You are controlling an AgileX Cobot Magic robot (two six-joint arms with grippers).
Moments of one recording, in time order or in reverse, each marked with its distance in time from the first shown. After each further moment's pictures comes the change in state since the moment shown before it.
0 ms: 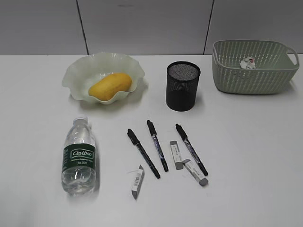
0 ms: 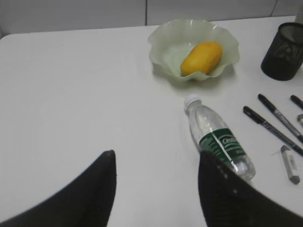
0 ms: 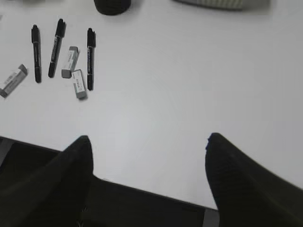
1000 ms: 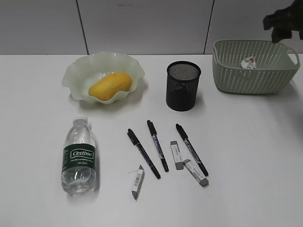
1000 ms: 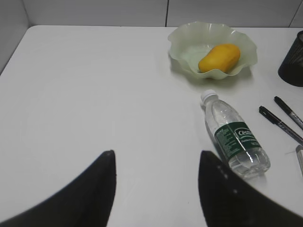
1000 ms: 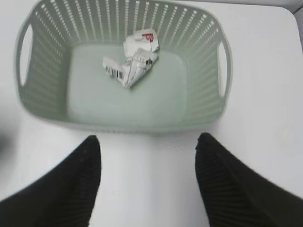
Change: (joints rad) left arm 0.000 -0.246 0.034 0.095 0.176 -0.119; right arm -0.259 1.633 -0.871 -0.259 -0.464 0.161
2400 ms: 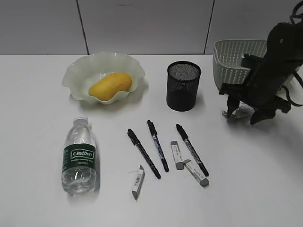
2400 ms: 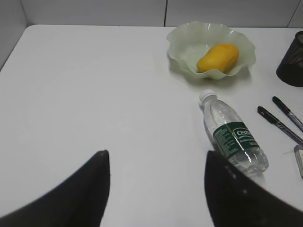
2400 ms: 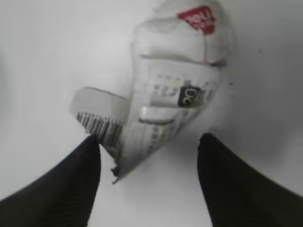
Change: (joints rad) left arm 0.000 0.000 0.000 -0.006 0.000 0.000; right arm 0.037 0.286 0.131 0.394 -0.001 0.137
